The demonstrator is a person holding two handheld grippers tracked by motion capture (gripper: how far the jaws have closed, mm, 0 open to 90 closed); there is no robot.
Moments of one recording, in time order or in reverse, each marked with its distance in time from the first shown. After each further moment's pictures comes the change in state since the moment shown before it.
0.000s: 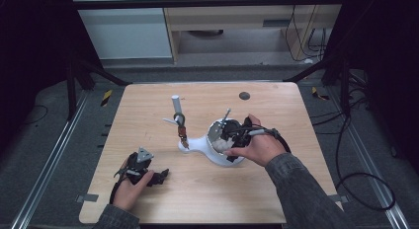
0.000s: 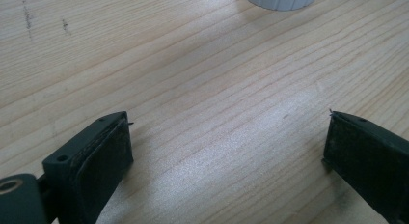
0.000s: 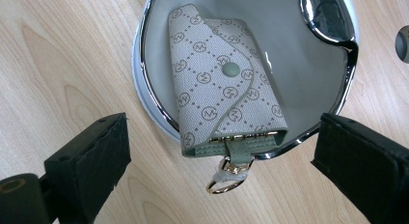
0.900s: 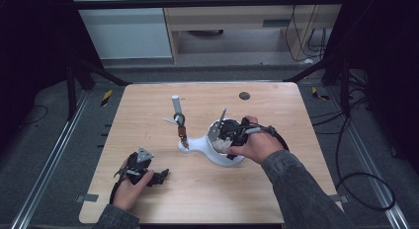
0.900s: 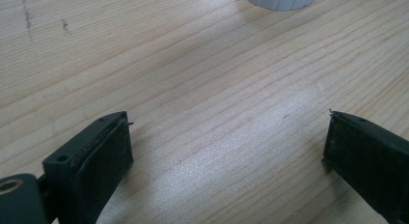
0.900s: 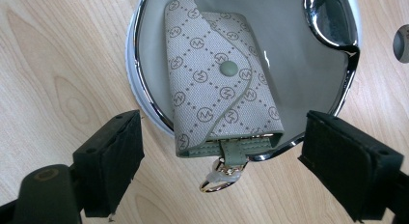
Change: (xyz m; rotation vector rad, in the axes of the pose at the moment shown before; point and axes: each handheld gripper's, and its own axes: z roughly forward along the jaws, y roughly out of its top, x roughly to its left) left arm 0.000 0.000 0.000 0.001 0.001 0.003; right arm 0.000 0.008 0.003 0.056 -0.012 -0.034
